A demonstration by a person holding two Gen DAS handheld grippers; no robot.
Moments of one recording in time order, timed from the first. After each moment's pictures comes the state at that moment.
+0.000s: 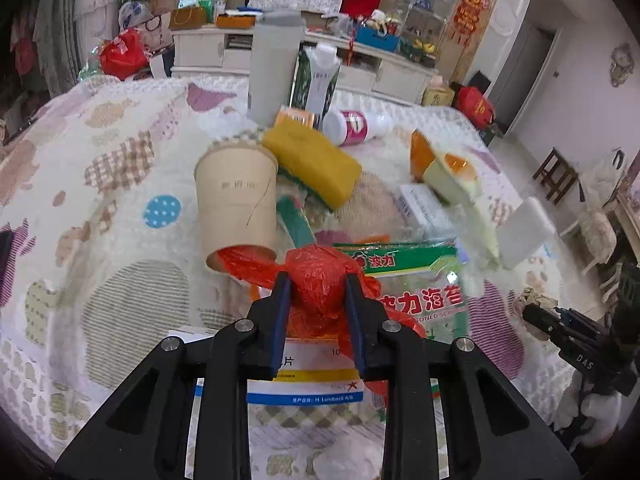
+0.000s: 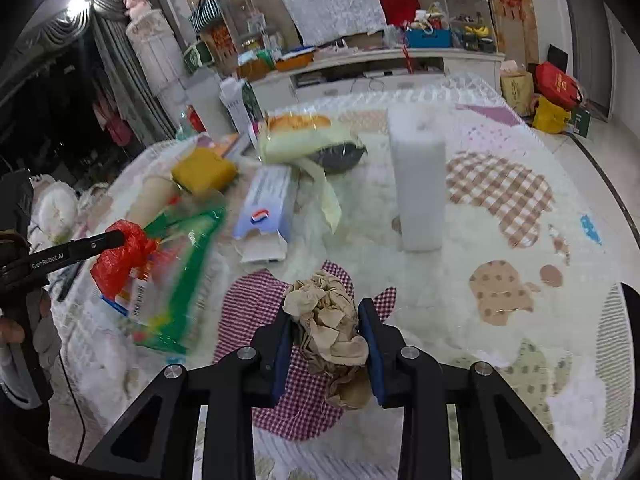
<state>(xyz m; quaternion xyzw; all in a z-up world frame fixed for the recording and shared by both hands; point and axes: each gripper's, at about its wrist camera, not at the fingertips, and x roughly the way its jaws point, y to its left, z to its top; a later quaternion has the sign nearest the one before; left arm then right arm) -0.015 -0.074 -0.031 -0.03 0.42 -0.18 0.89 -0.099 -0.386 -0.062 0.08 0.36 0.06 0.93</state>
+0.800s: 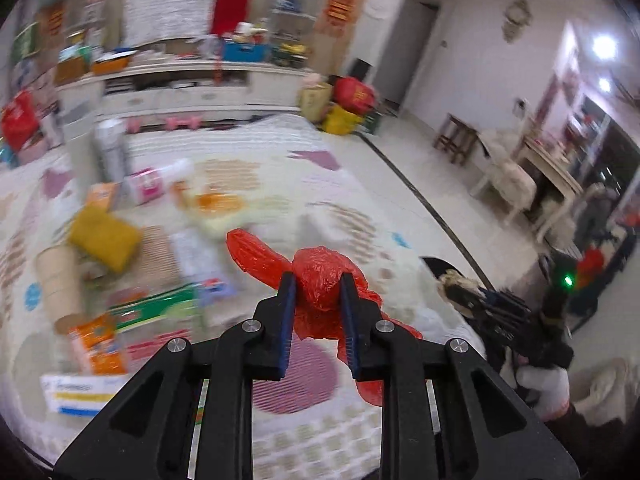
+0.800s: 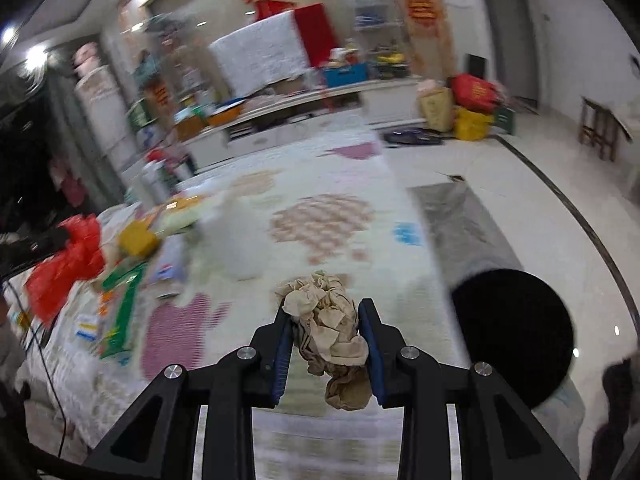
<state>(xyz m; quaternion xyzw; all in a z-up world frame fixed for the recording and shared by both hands) -0.080 -0.252 0.049 0.02 0.39 -0.38 0.84 -0.195 -0.521 -0.026 0.13 0.30 -0.07 0.94</state>
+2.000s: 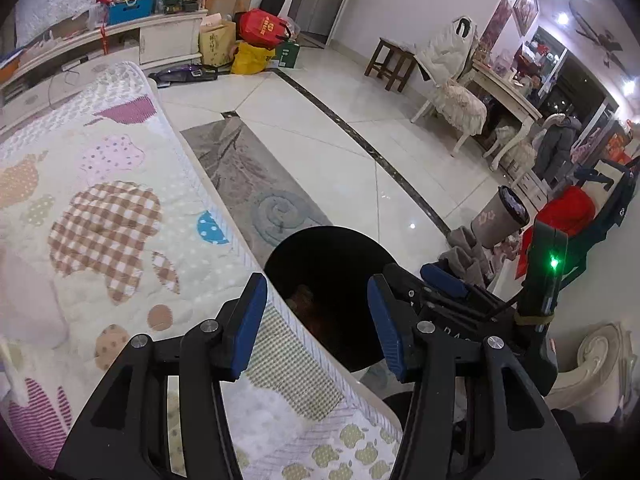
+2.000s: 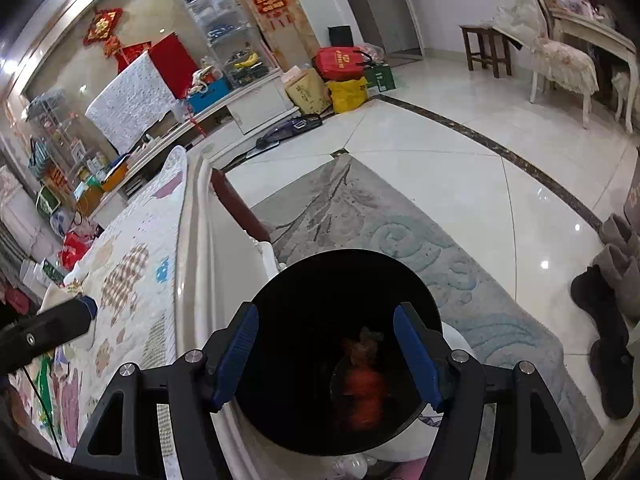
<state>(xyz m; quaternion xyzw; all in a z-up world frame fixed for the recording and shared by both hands) -0.106 -0.511 -0.023 0.09 0.45 -0.47 0.76 -0.236 -0.692 -0.068 0.25 0.29 -0.22 0.90</state>
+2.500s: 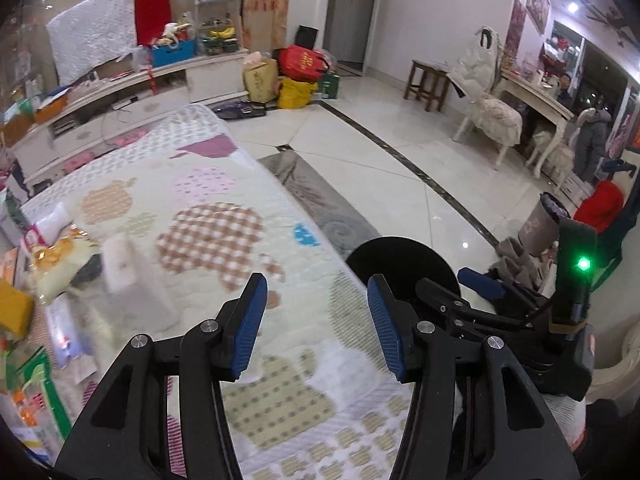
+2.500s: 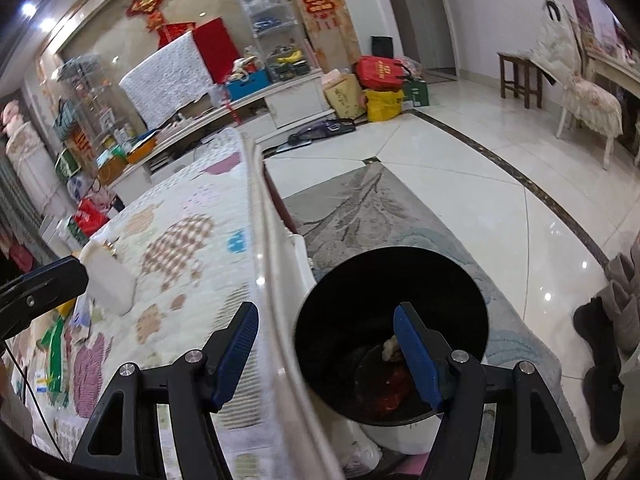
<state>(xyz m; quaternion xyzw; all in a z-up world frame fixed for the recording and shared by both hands) -0.115 -0.437 0.006 0.12 0.38 -0.40 0.83 -0.227 -0.621 -0.044 0.19 0.30 -0.18 0.92</state>
